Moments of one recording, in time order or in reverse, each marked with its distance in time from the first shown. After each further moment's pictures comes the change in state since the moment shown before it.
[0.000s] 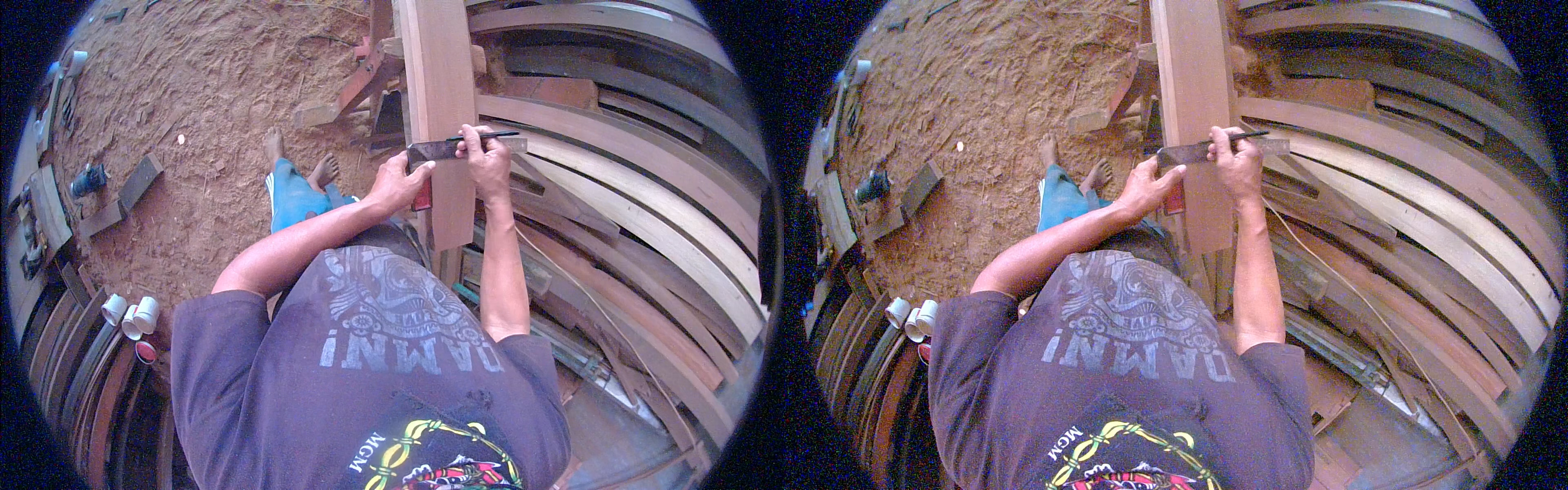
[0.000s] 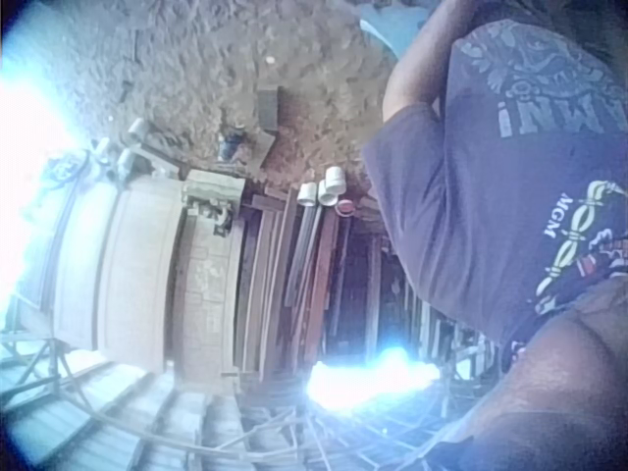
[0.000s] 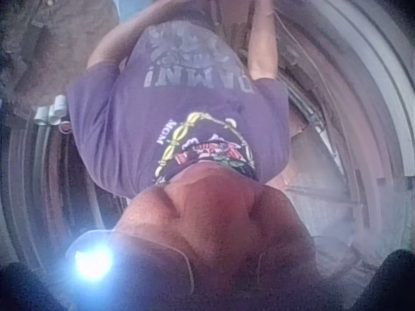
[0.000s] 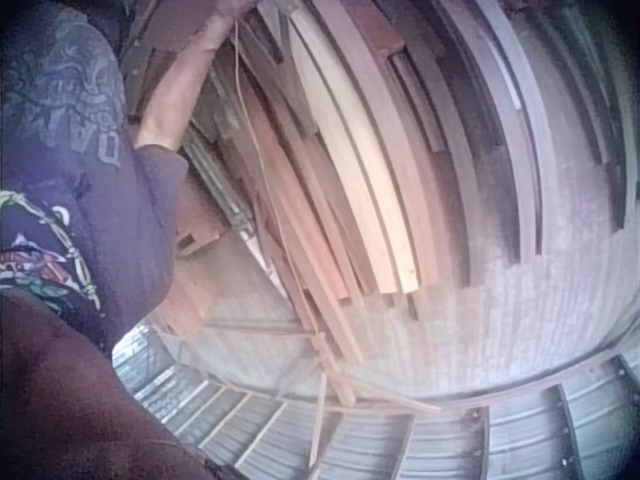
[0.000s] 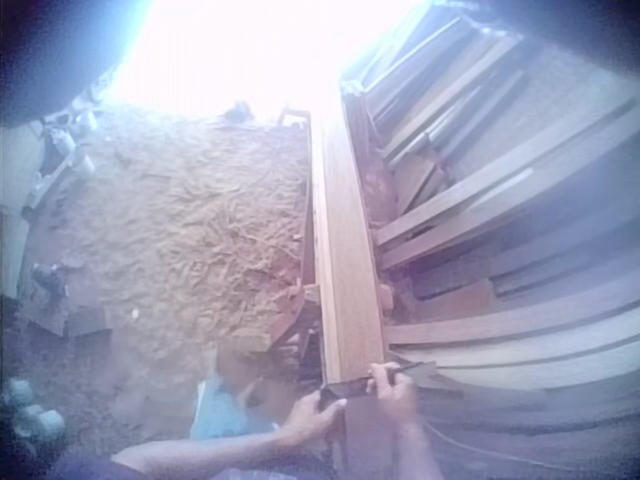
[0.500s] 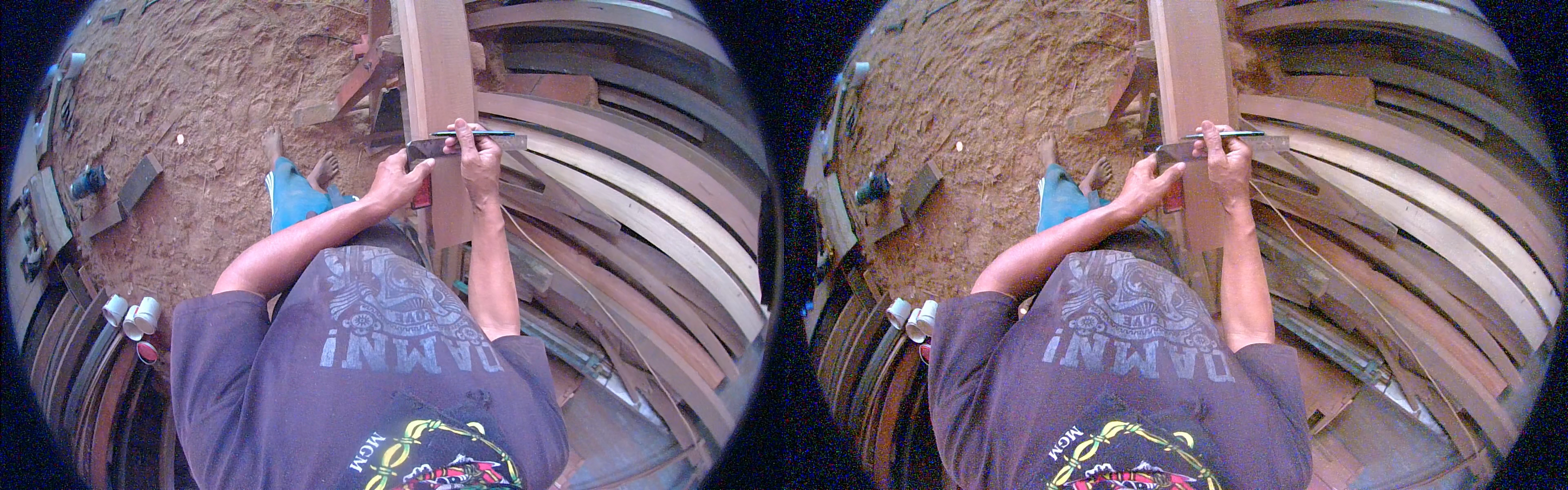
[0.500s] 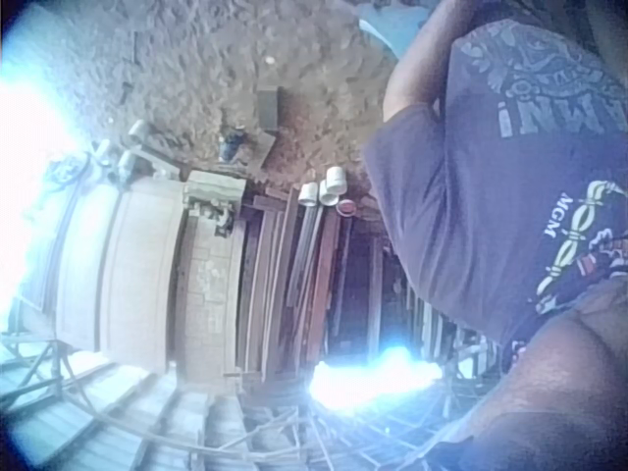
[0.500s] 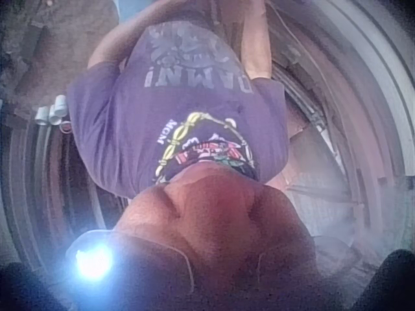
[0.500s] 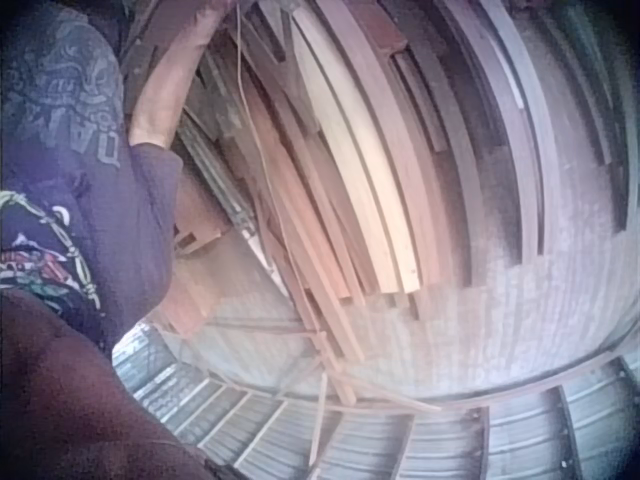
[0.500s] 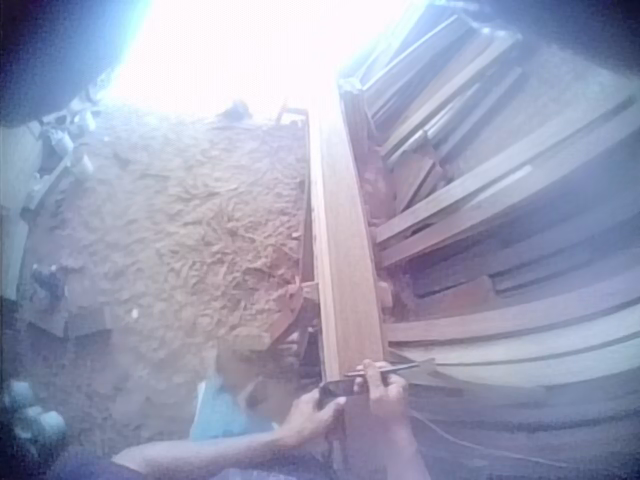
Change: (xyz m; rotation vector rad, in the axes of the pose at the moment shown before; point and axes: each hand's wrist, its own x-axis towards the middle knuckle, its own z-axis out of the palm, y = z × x) left_hand 0.002 -0.005 0.001 -0.052 -0.056 -0.019; right_hand -0.007 0.006 0.017 0.402 0.028 0.061
